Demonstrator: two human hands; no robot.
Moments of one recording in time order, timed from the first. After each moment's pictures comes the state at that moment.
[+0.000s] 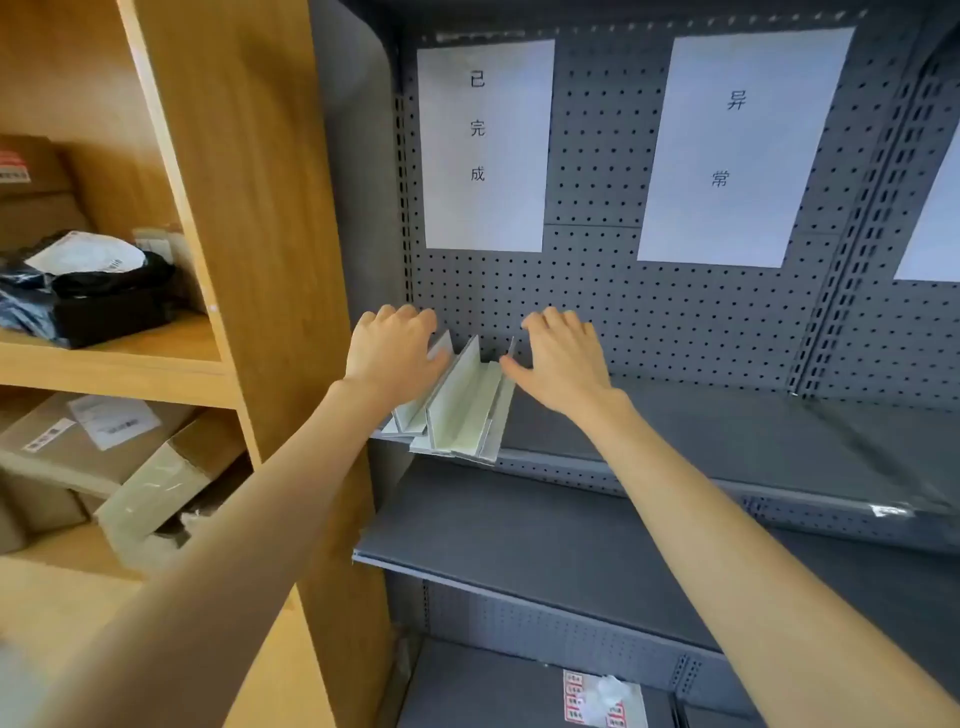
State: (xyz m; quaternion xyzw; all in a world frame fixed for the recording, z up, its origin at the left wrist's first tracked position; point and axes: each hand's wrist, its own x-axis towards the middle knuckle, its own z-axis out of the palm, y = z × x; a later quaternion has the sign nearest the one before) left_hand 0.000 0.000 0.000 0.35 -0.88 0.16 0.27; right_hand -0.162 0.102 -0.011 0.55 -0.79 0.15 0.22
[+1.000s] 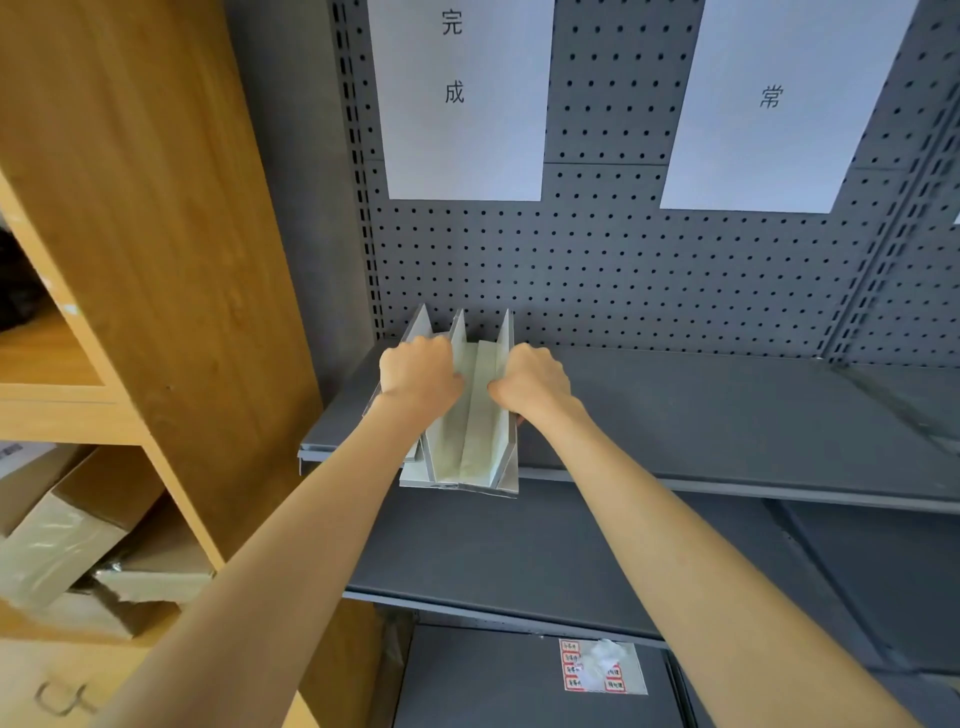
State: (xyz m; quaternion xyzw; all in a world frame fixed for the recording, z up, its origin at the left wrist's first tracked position) left_hand -0.087 -0.090 -0.064 0.39 -0.91 0.06 0.13; right_hand -0.176 -0.008 -0.063 0.38 -0.89 0.24 -0.08
